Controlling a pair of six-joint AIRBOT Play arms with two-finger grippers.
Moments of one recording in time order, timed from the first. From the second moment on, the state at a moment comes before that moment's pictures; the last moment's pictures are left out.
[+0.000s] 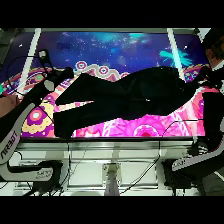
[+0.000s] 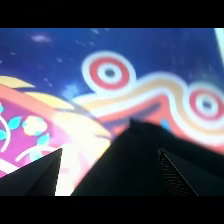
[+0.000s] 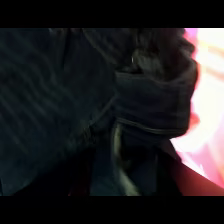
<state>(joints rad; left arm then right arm) -0.12 -1.44 1.04 1.19 -0.18 -1.27 -0.53 -1.75 1.83 -1.23 1.49 1.61</state>
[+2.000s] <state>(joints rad) -0.34 -1.29 1.04 1.81 -0.49 -1.20 -0.52 -1.75 1.84 -1.12 1.45 1.60</state>
